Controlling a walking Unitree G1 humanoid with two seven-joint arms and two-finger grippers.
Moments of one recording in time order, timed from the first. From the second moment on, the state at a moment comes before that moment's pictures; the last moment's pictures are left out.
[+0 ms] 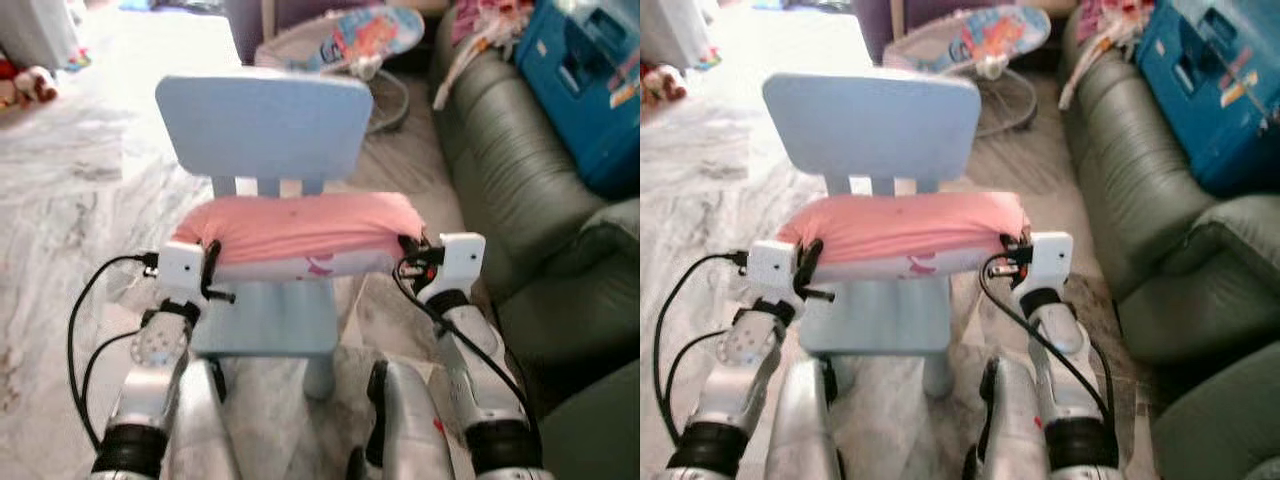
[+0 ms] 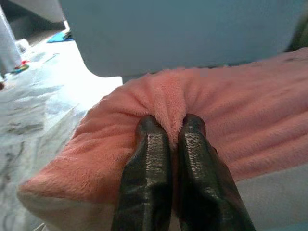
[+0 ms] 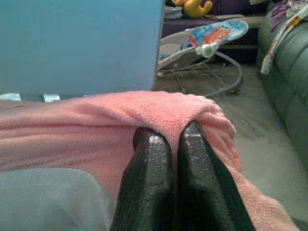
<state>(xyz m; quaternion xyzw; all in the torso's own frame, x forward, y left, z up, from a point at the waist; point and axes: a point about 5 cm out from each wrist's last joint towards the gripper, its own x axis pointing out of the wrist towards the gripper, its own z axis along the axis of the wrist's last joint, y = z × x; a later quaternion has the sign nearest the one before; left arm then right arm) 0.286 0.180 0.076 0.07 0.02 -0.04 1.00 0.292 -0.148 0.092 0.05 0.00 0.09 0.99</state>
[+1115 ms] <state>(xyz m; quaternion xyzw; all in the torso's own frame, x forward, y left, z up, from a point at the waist) 0.289 0.175 0.073 0.06 0.03 -0.05 1.00 0.290 -0.148 0.094 0.04 -0.01 0.08 1.00</state>
